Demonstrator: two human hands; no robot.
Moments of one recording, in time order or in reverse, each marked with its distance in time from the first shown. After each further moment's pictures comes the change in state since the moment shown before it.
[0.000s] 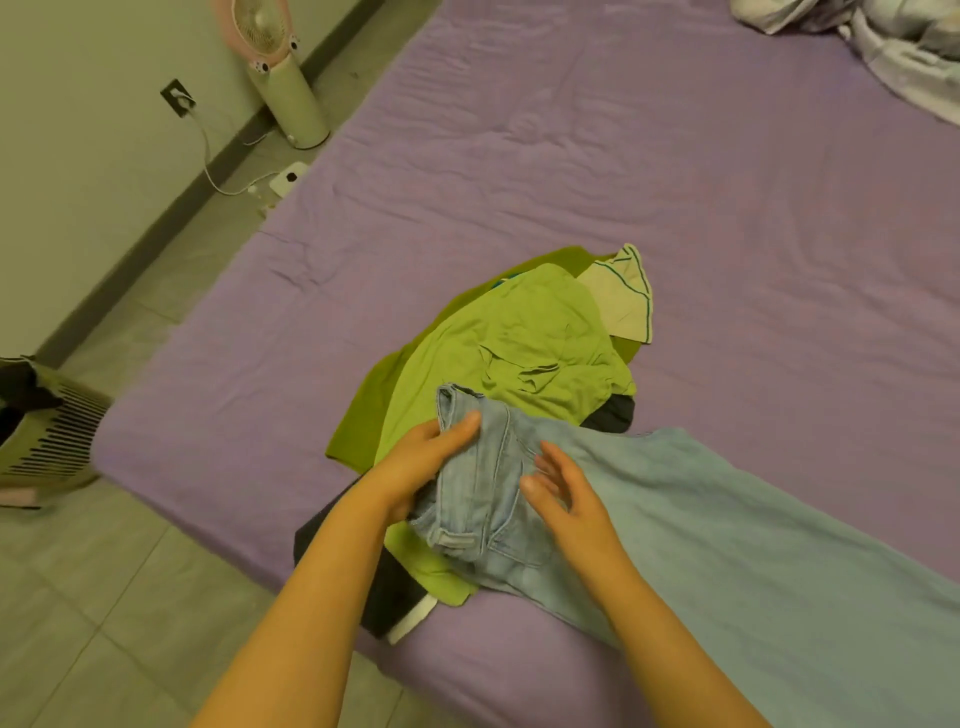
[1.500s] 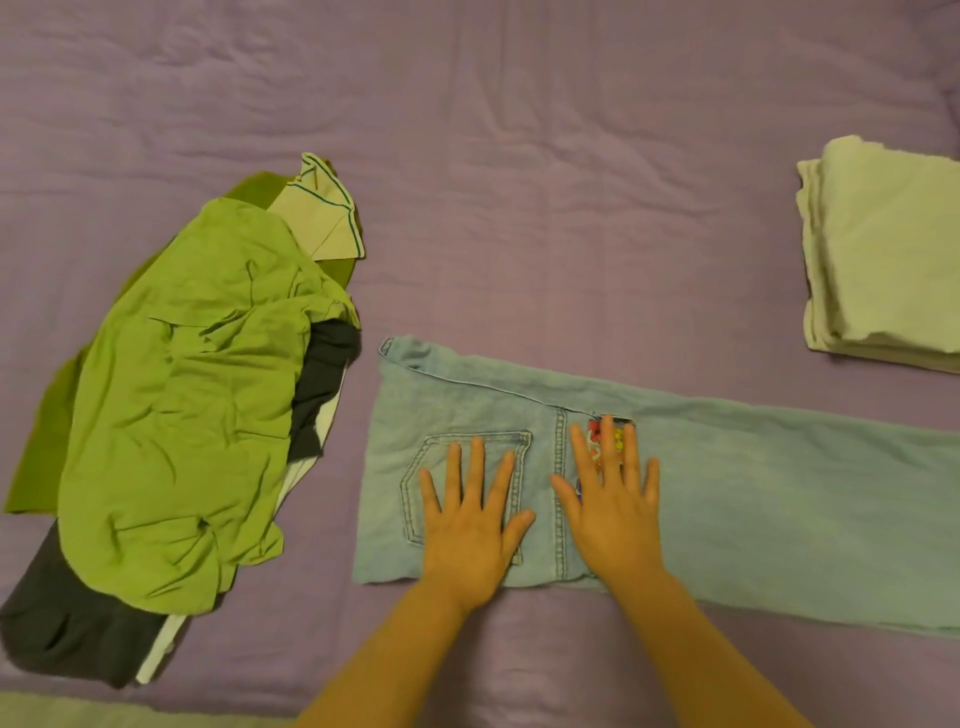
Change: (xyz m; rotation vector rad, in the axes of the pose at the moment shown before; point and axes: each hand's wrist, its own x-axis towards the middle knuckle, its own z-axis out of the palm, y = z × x) left_hand 0.010 -0.172 0.315 1.516 -0.068 0.534; right_hand -0.115 0.174 -0.248 -1.165 0.556 0.102
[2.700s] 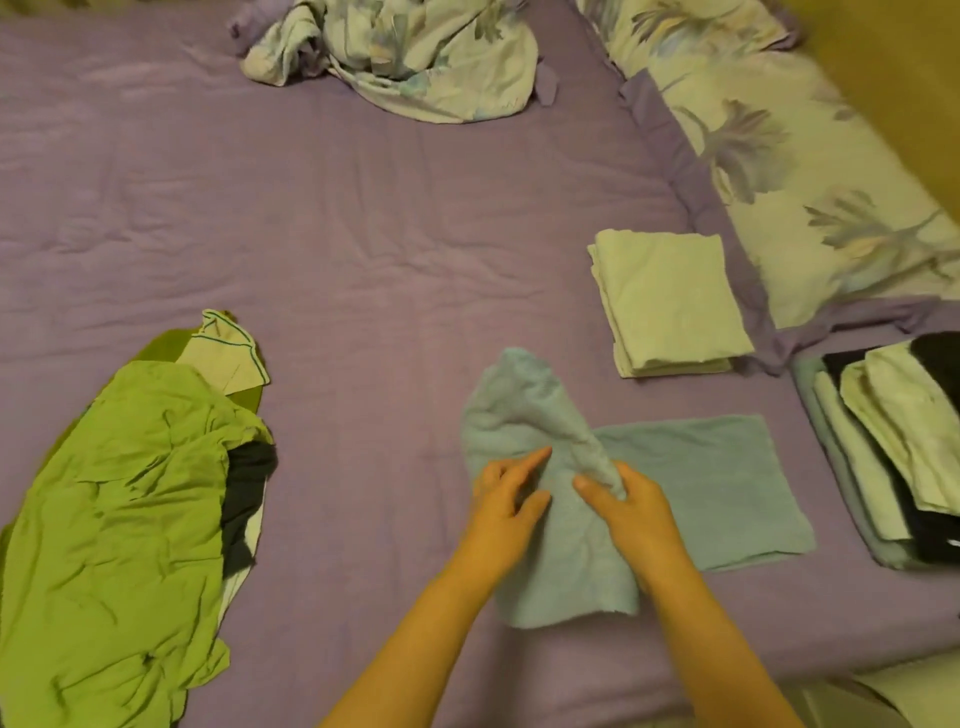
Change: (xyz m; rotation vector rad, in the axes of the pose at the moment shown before) left_hand -0.001 0.138 -0.134 -0.938 -0.136 0.253; right_hand -0.052 0.061 -0.177 1.117 0.128 0.465
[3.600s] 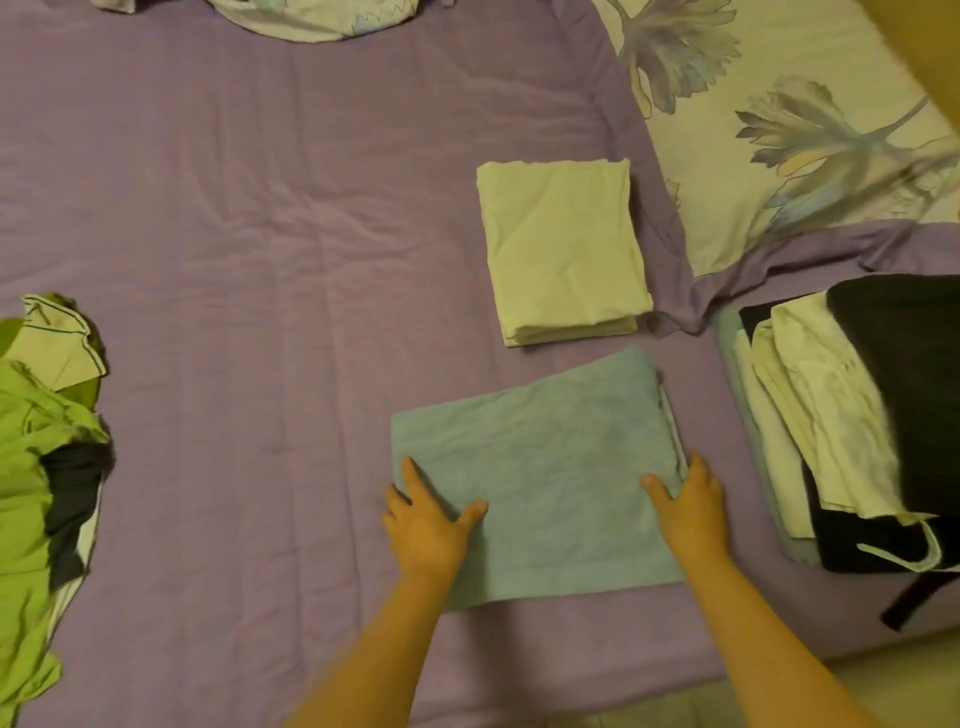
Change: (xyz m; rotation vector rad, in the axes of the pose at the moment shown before) left_hand 0.083 -0.053 0.175 0.314 0.351 -0.548; right_hand 0.125 0.195 -0.208 -0.421 0.218 0.306
